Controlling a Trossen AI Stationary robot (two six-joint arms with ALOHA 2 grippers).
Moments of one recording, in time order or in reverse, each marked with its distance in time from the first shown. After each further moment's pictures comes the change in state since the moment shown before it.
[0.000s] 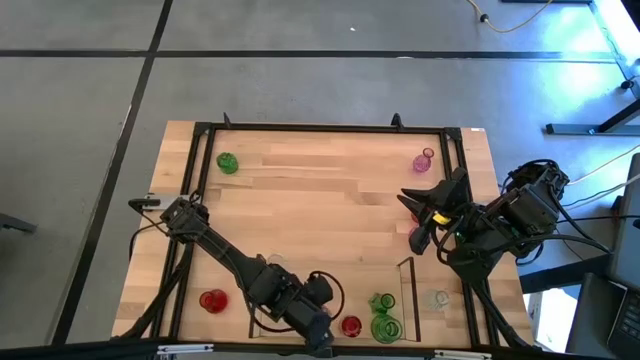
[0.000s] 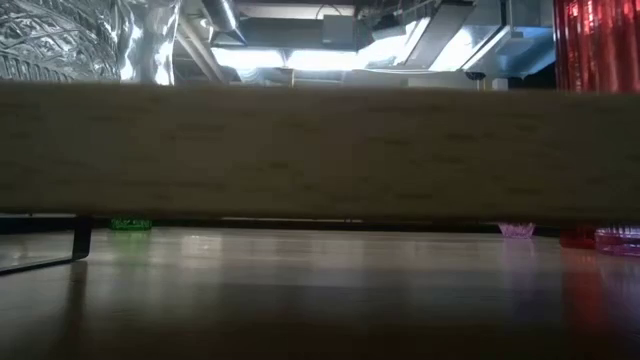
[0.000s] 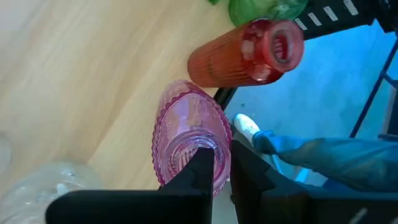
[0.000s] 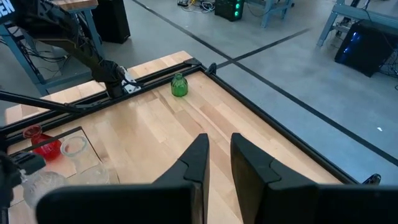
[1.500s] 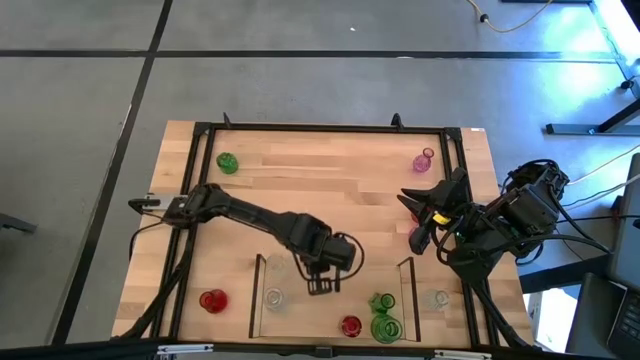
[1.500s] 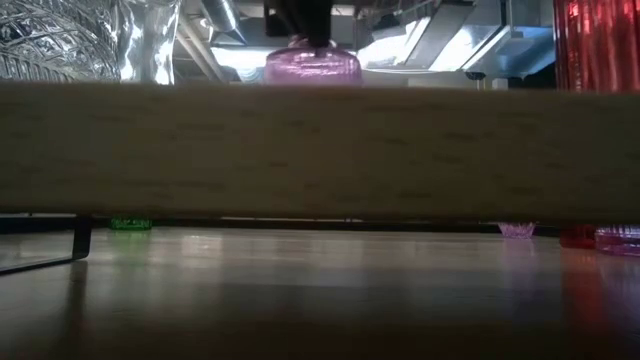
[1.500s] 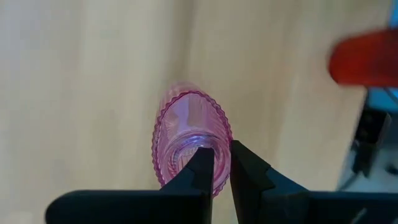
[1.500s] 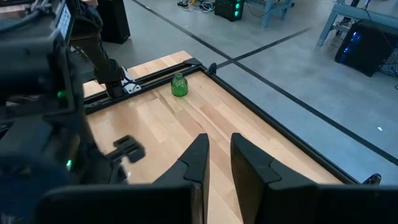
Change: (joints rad) left arm 0.275 -0.003 -0.116 -0.156 0.118 0.728; right arm 0.000 0.000 0.000 0.000 0.000 0.001
